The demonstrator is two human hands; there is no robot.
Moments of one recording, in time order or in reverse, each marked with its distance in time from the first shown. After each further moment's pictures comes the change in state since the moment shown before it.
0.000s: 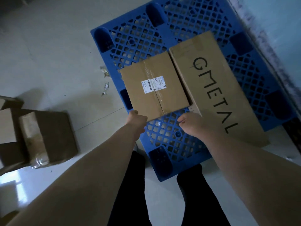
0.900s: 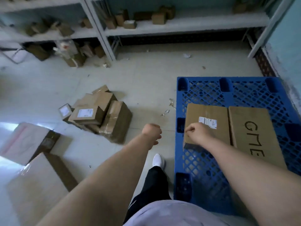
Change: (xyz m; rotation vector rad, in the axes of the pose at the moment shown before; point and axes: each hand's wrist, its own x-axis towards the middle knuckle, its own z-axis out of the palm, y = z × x) left_hand -0.241 -0.131 -0.153 -0.297 0.243 0.225; right_hand -0.205 -0.145 0.061 -0.213 0.161 -0.509
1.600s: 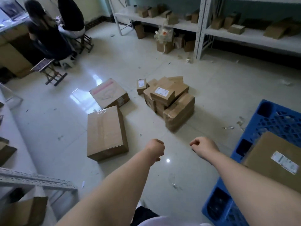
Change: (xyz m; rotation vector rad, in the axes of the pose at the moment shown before) left_hand -0.131 -0.218 -0.177 -0.331 0.337 -0.228; right_hand -0.128 -0.161 0.175 -0.214 -0.296 -0.308
